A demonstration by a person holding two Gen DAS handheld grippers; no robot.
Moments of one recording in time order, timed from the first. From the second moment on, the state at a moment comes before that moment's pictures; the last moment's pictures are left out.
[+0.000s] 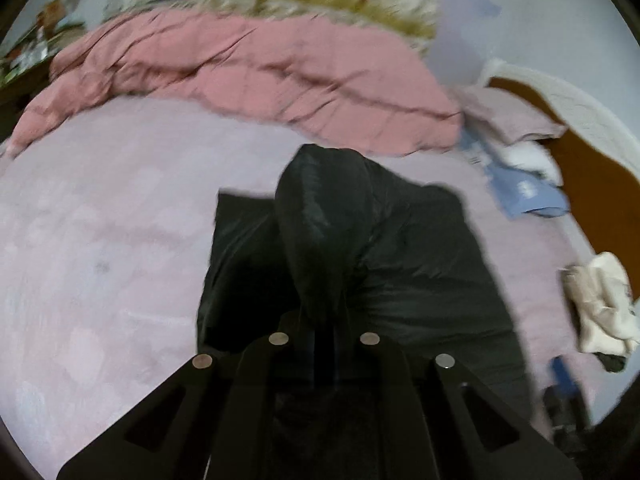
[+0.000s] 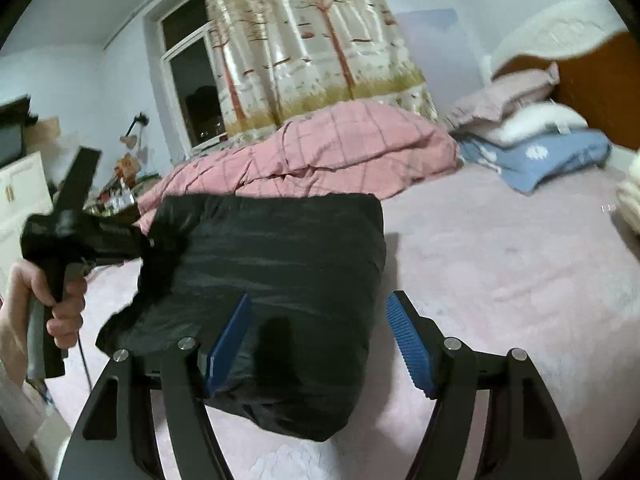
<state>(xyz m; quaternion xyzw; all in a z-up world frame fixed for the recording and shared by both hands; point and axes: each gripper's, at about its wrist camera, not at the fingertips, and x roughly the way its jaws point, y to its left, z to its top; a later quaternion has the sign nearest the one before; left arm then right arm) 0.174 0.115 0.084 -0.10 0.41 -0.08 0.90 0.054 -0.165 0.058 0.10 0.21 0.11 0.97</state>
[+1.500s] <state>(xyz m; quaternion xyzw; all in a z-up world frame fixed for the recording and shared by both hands) 0.199 0.148 -0.019 -0.18 0.41 -0.09 0.89 0.241 -0.095 -0.003 0.06 0.45 0.14 0.88</state>
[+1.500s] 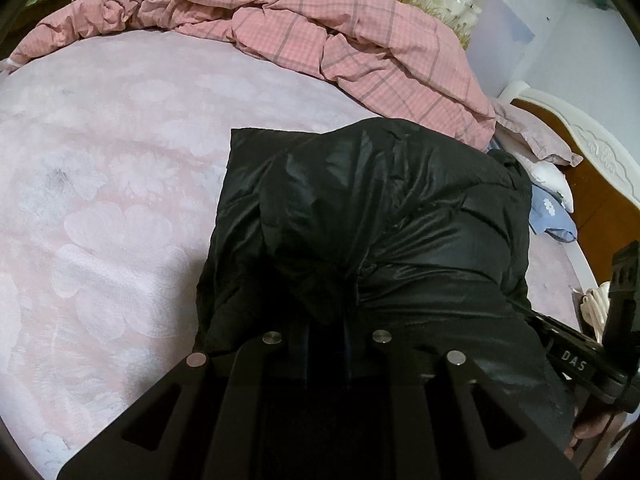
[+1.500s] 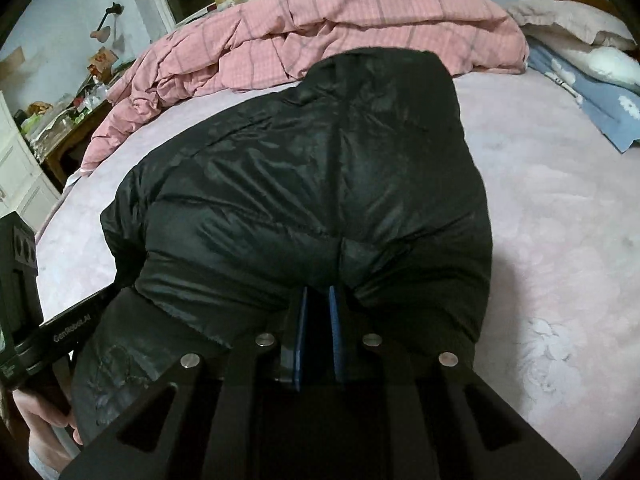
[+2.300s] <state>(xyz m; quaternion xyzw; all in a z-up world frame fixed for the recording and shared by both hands) 0.164 0.209 0.023 -0.27 0.41 -0.11 0.86 0.171 -0.180 0.074 0.08 0.39 0.15 0.91</state>
